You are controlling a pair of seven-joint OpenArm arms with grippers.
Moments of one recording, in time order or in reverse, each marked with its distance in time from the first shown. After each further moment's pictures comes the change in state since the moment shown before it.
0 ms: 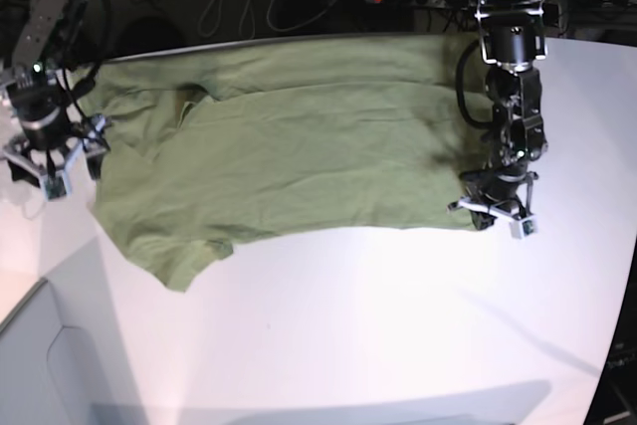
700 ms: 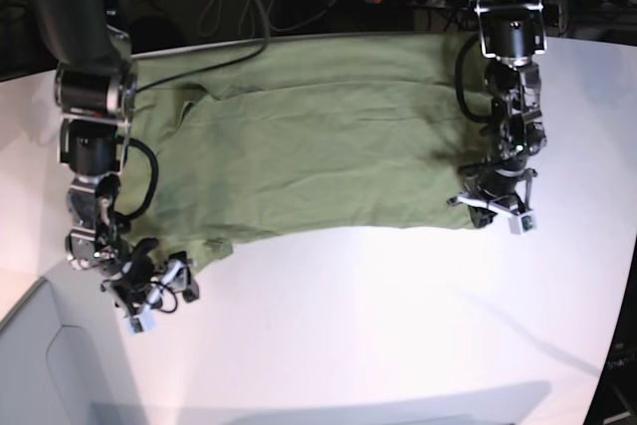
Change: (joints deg) left arm 1.8 0.0 0.0 0.4 -0.5 -0.5 -1.6; right arm 44.6 2.2 -21.6 -75.6 0.2 0.2 32.3
